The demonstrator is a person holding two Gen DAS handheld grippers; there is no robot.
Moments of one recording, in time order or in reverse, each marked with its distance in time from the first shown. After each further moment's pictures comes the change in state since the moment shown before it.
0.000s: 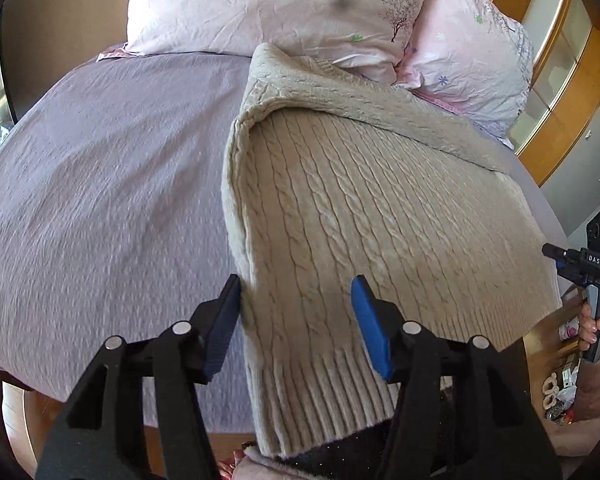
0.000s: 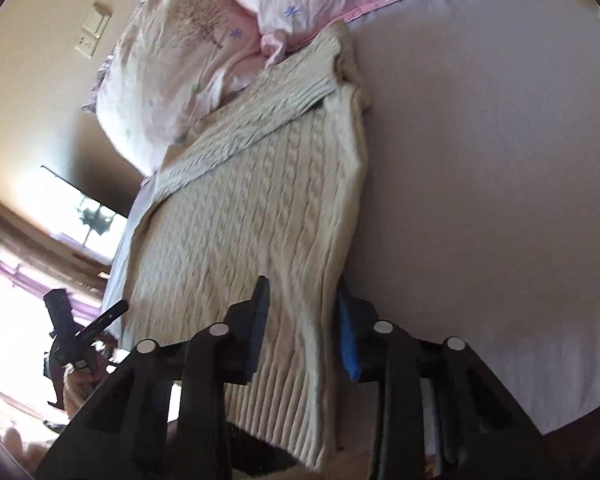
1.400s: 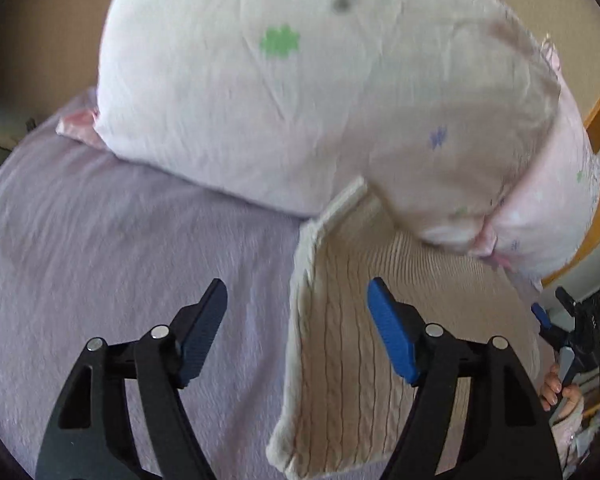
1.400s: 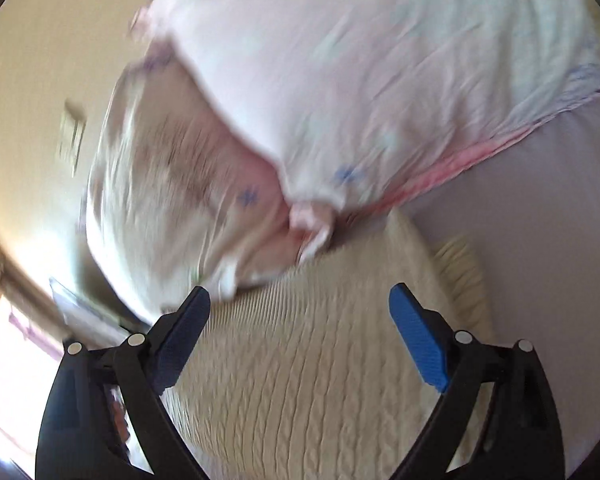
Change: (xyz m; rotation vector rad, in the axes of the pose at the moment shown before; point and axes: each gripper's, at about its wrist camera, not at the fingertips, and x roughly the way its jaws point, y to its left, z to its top) left arm 0.115 0.060 0.245 -0.202 -0.025 -0.022; right arm 0.089 0.052 0.215 -0.004 -0.293 0.044
